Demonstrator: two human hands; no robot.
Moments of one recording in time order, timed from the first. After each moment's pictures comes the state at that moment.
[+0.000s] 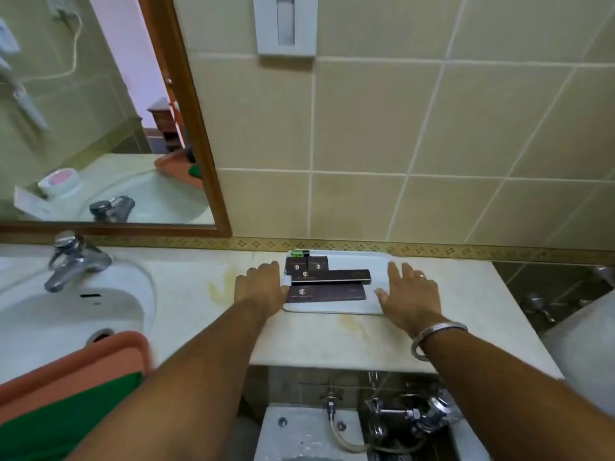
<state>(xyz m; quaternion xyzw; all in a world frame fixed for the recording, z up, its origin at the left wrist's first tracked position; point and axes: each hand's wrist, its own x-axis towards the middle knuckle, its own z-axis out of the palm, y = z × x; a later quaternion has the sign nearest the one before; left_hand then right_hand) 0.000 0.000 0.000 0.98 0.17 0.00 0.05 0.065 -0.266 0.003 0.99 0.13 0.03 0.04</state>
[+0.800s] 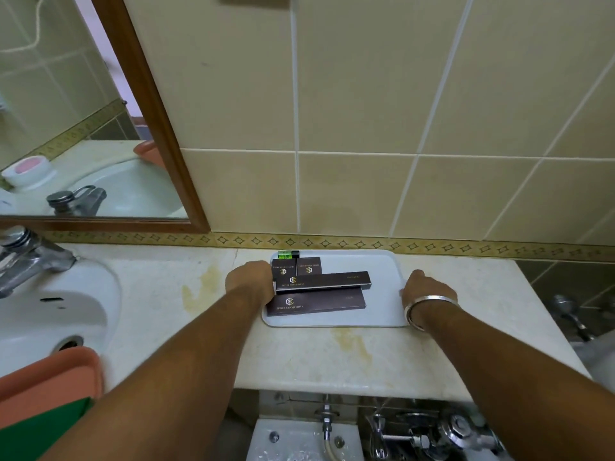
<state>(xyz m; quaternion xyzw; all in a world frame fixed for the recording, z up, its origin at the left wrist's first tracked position) 0.094 0.008 -0.132 0.96 0.25 -0.13 0.03 0.177 -0.275 -0.132 0.99 0.01 -0.13 -0.01</state>
